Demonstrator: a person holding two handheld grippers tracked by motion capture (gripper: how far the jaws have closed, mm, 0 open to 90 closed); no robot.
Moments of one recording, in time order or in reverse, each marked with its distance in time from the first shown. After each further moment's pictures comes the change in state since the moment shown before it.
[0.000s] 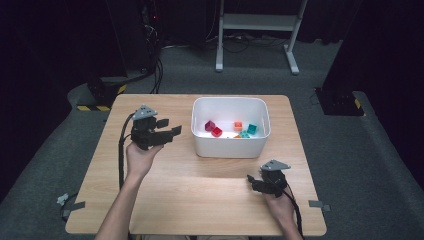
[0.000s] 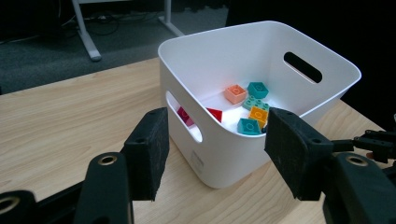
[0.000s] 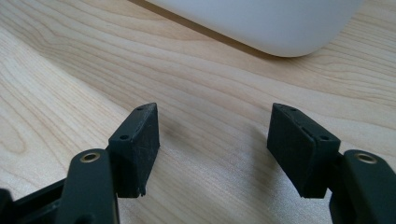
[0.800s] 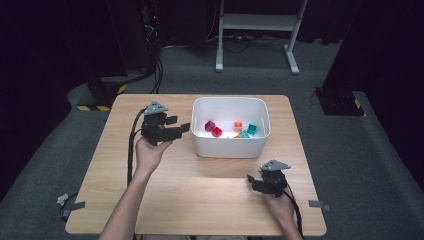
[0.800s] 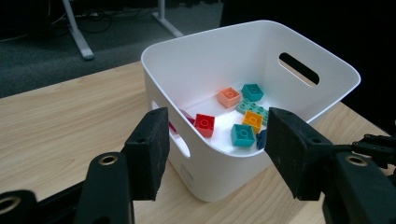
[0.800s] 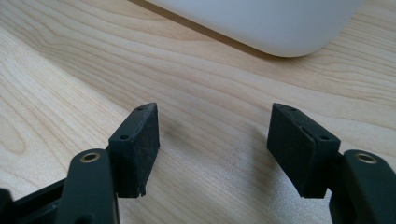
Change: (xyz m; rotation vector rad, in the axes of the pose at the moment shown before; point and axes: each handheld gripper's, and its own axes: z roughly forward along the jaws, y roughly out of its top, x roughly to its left) left arm -0.009 0.013 0.023 0.021 -0.019 0.012; right arm 0.000 0.000 0.000 0.000 0.000 0.000
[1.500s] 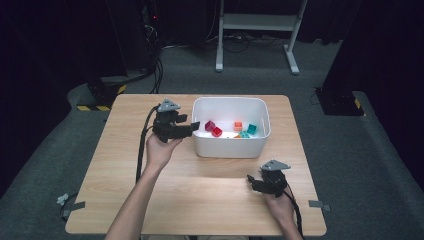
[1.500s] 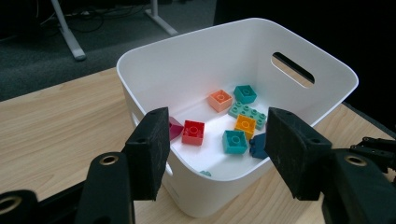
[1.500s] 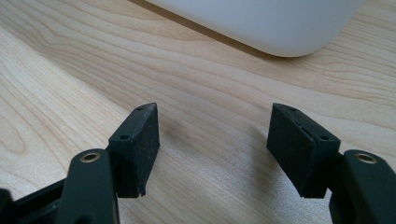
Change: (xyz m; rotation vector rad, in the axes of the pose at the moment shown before) left arm -0.013 0.009 0.023 0.018 -0.017 0.026; right arm 0.000 0.000 0.000 0.000 0.000 0.000
